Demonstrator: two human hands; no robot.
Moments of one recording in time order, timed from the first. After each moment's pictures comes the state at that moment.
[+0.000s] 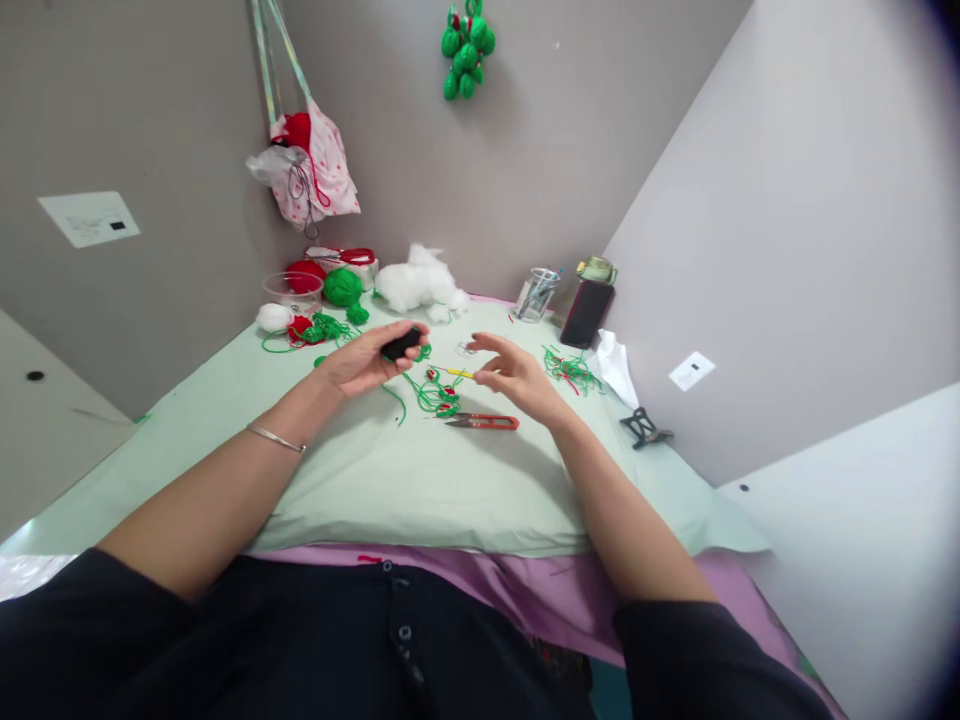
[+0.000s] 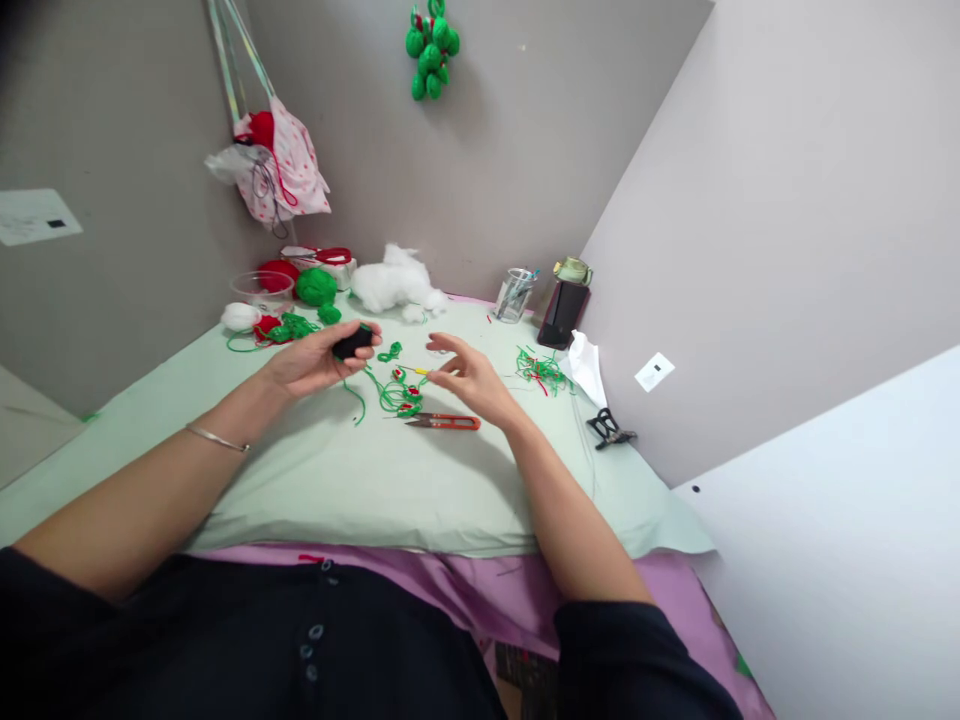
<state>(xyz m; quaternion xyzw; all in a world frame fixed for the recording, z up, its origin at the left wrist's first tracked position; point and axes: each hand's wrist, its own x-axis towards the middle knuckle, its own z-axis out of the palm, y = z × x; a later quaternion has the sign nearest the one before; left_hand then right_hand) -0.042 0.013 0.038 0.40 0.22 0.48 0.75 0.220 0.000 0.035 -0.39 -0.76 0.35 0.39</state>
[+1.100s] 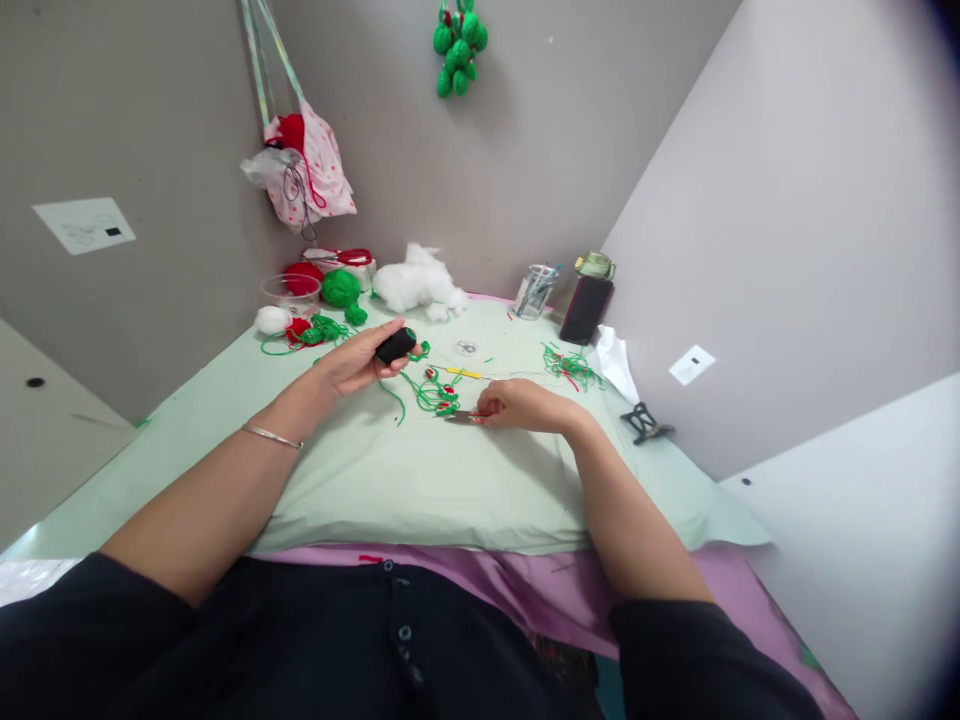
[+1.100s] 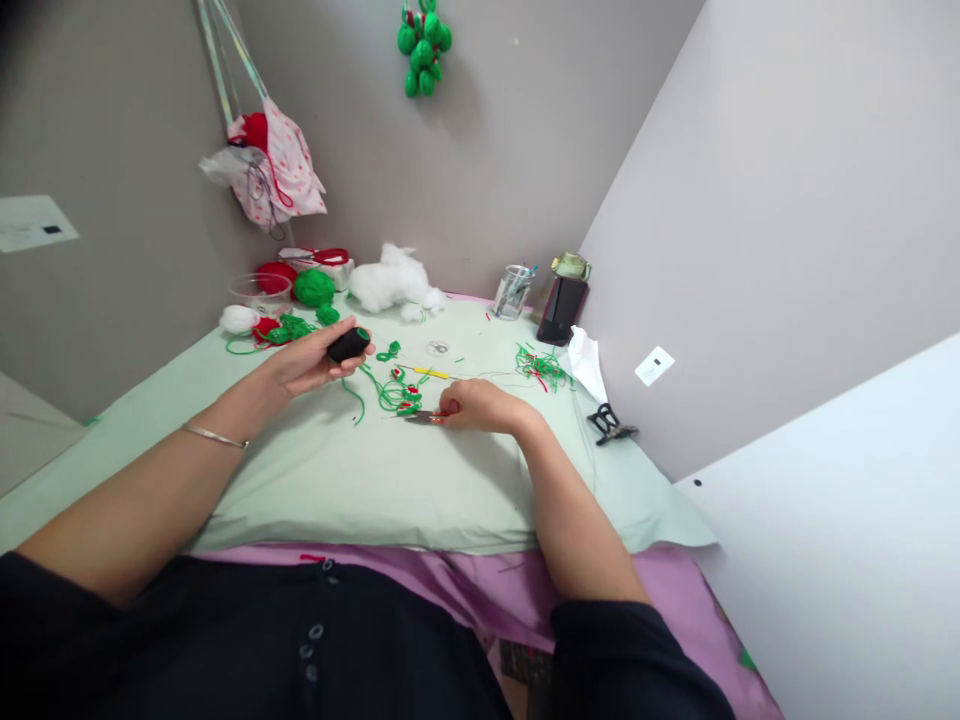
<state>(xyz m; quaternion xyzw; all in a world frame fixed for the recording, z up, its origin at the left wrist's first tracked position) -0.050 0.026 0.028 0.46 0.29 0.45 0.71 0.236 -0.010 0.040 -0.46 -0.87 0.18 0.00</state>
